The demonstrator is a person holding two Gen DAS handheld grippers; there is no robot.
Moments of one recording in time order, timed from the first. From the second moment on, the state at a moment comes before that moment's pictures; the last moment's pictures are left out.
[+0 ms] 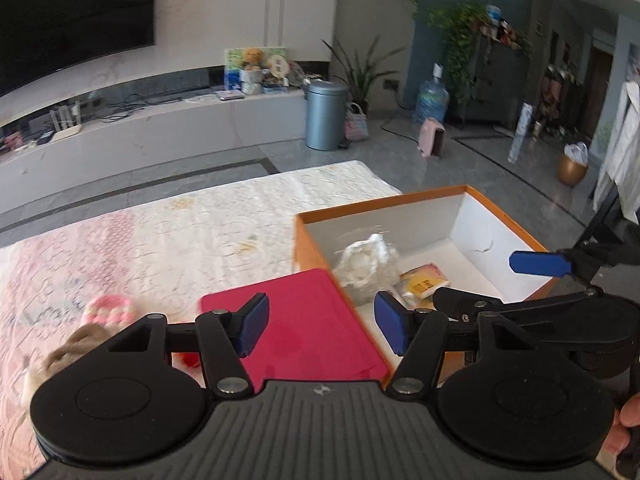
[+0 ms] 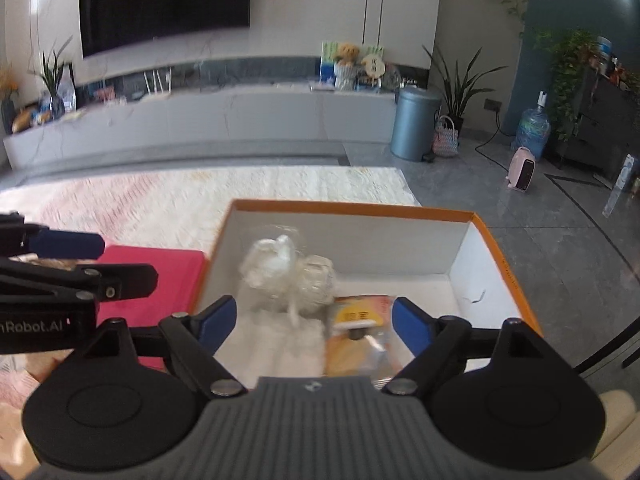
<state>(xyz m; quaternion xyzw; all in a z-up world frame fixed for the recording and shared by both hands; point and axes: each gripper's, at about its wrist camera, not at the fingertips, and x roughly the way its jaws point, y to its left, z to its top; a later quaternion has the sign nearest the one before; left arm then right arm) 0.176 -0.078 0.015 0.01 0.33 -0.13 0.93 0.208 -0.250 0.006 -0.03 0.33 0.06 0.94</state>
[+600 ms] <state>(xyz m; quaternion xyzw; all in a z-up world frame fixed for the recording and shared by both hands) 0.107 0.083 -0.034 -0.05 0.35 0.04 0.93 0.141 -0.092 -0.034 -0.08 0.24 0.10 0.96</state>
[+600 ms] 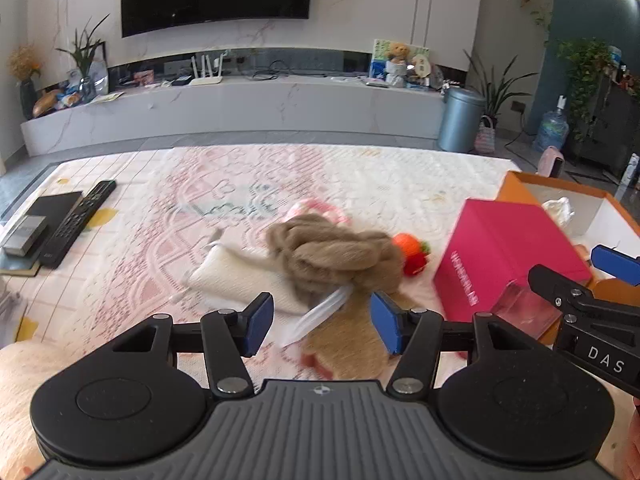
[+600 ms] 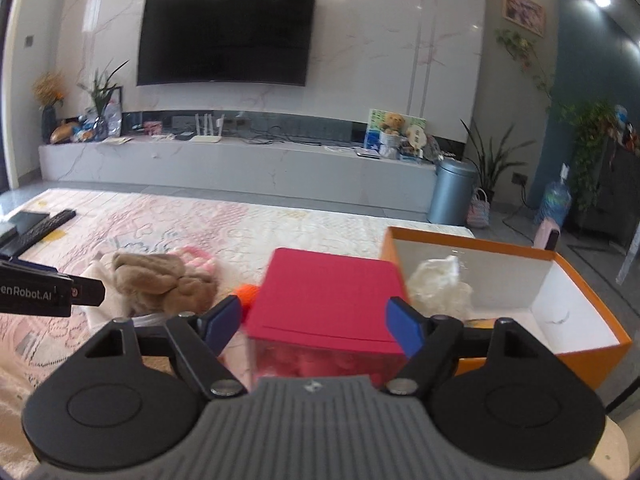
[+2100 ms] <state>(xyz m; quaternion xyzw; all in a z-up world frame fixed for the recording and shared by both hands) 0.169 0.188 -0.084 -0.16 0.43 0.10 0.88 0.250 0.053 -0.090 -0.23 0.33 0.31 0.86</state>
